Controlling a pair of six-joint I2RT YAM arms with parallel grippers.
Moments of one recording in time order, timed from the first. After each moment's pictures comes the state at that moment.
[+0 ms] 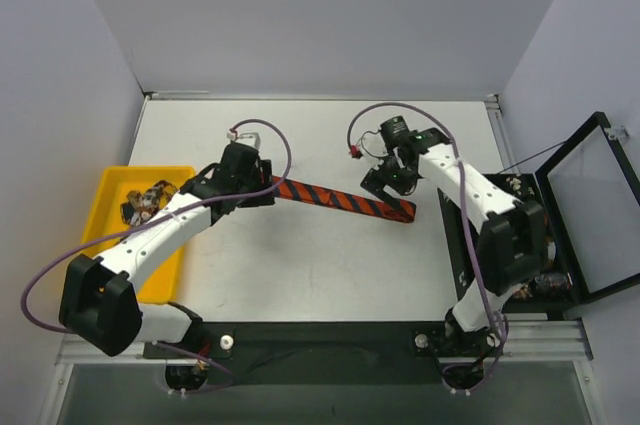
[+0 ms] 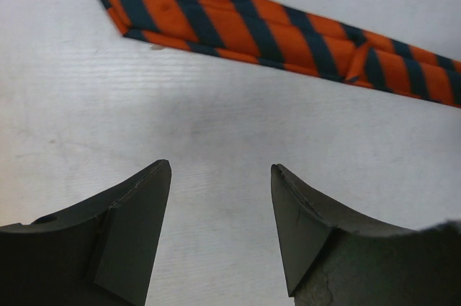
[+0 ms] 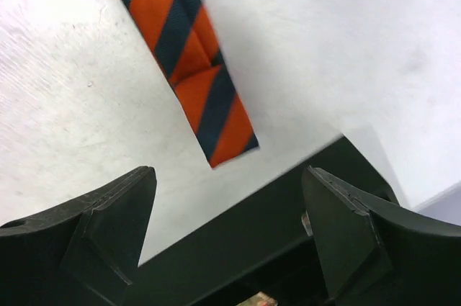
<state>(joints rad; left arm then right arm) -0.48 1.31 0.97 -0.51 -0.17 -0.47 0.42 1.73 1.37 -0.93 0.06 -0.62</state>
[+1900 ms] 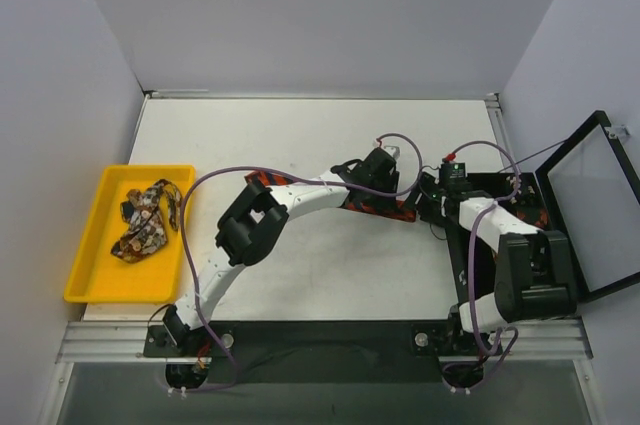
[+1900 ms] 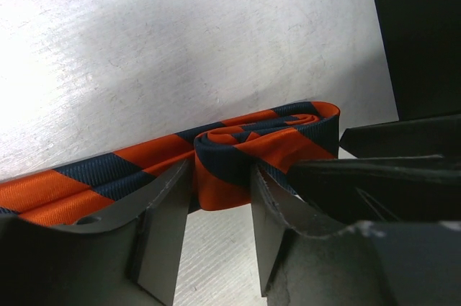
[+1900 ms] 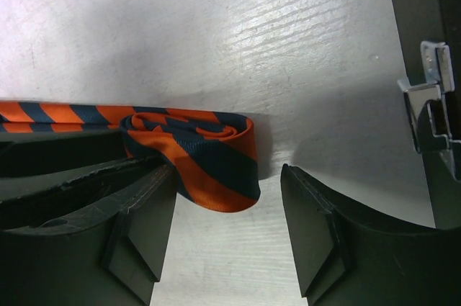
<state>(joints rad) -0.93 2.34 1.86 -0.33 0.02 -0.63 0.07 1.44 0.68 -0.20 -0.11 0.53</state>
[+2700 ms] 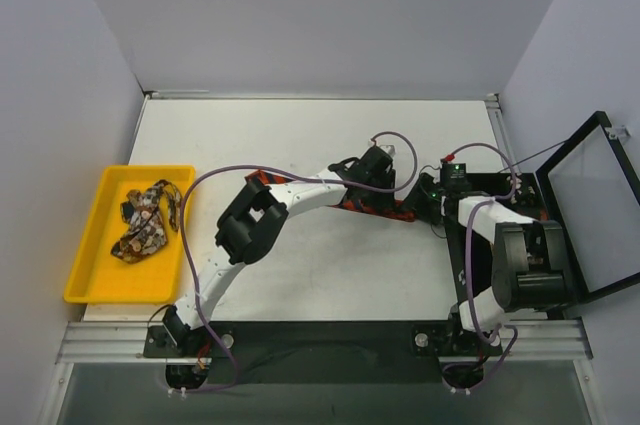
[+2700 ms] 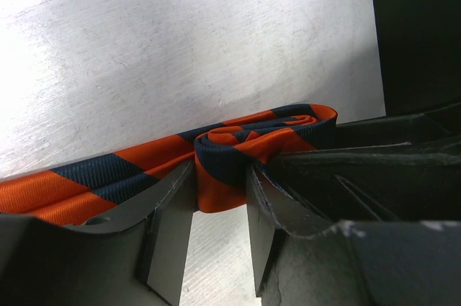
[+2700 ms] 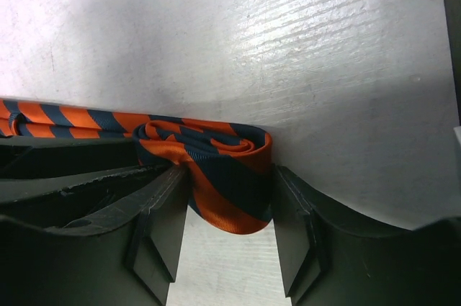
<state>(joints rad) -0.91 2.35 1.87 -0.33 0.06 -0.69 0.05 1.52 0.67 -0.11 -0.21 0.56</state>
